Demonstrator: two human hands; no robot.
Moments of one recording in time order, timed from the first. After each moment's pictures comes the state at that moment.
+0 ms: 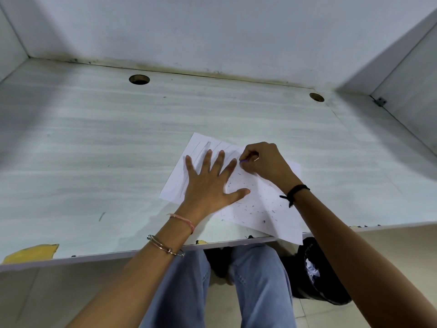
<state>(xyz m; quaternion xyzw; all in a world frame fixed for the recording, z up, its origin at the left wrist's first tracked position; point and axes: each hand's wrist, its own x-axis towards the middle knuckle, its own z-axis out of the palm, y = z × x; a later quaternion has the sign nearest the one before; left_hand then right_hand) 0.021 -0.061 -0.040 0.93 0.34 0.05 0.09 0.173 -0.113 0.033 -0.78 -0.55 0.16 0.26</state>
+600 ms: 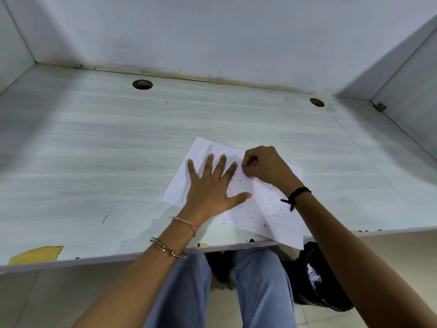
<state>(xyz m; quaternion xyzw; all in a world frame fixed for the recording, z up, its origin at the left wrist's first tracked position) 0.021 -0.062 -0.040 0.93 0.34 0.05 0.10 0.176 -0.110 0.037 -0.78 -0.56 0.17 0.21</state>
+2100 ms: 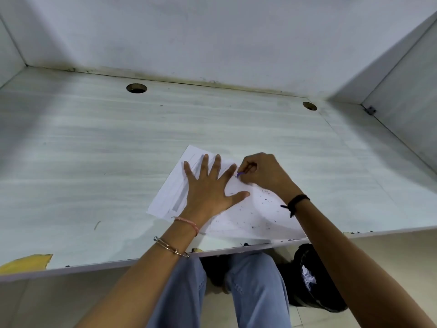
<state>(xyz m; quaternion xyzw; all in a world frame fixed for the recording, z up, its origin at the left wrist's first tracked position) 0.037 -0.058 -0.047 0.92 0.36 0.09 0.09 0.180 -0.120 0.034 -0.79 -0.53 0.19 0.24</state>
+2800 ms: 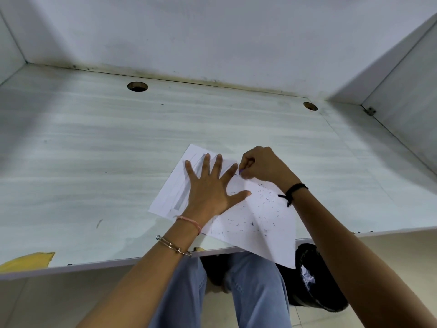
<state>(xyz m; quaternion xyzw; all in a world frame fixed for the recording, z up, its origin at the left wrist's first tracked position) 0.038 -0.059 -0.050 0.92 0.36 0.10 0.08 0.183 -0.106 0.043 -0.80 -0.53 0.20 0.18</state>
